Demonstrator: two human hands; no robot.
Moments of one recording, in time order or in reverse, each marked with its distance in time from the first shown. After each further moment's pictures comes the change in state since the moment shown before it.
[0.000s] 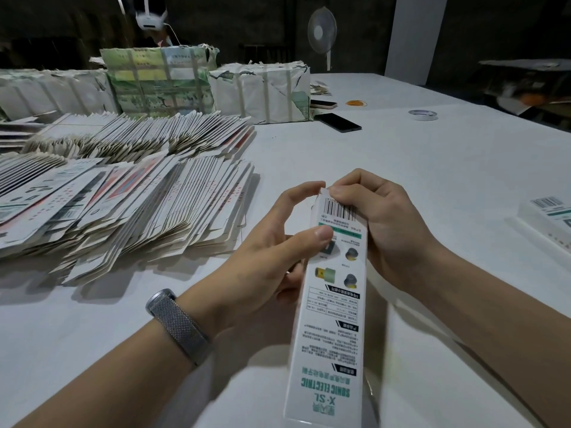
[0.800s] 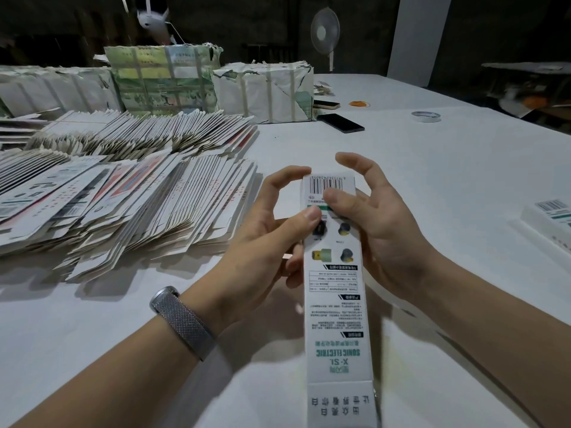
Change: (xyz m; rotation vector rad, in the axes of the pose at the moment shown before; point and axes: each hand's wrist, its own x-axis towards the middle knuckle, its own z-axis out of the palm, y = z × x) left_hand 0.006 -0.003 -0.005 -0.128 0.064 0.161; right_hand -0.007 0.002 0.006 0.130 -0.097 -0.021
